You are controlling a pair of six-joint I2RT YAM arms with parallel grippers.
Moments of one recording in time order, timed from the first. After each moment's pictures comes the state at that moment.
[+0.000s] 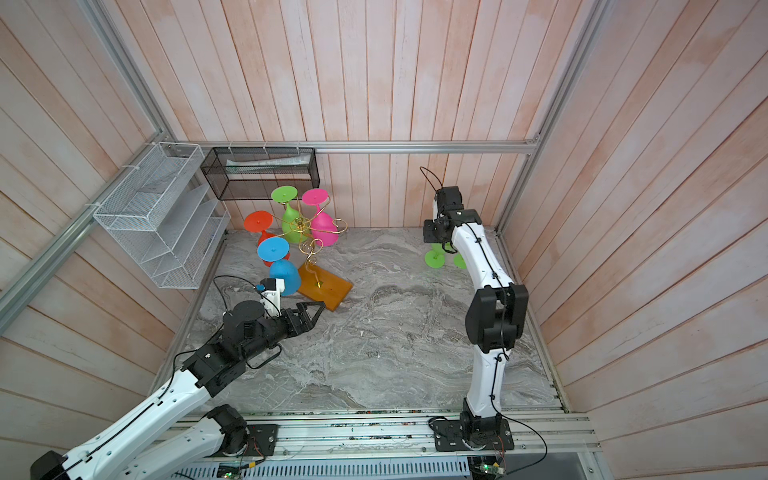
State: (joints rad) left arm -0.62 0.85 0.67 -0.19 0.08 -0.78; right arm 0.17 2.08 2.08 -0.89 0.02 0.12
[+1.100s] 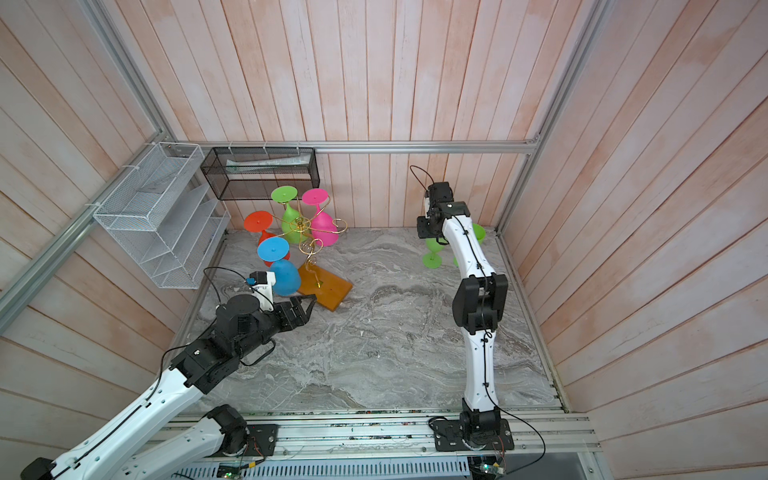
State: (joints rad) left arm -0.62 0.82 0.78 -0.37 -0.08 -0.69; right arm 0.19 2.28 2.36 -1.00 -0.01 0.05
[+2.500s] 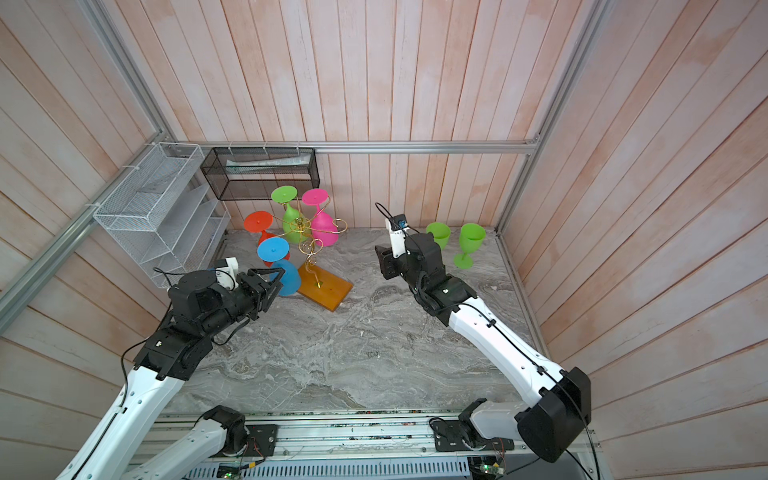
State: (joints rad) left arm -0.33 0.85 1.00 -0.44 0.24 -1.27; right arm 0.63 1.29 1.22 -0.19 0.11 0.09
